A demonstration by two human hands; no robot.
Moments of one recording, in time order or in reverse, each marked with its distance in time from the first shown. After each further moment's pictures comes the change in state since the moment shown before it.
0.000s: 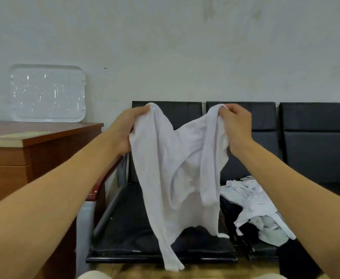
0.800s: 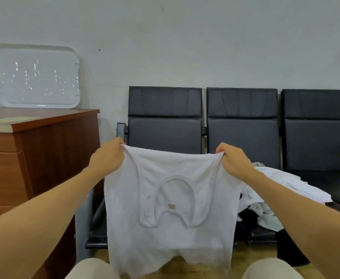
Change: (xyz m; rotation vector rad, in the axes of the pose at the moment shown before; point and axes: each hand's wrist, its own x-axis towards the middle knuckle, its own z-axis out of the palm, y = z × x) left_hand 0.045 -0.115 -0.095 1.325 0.208 0.235; right_hand -0.027 0.117 -0.033 -0.954 -0.492 0.021
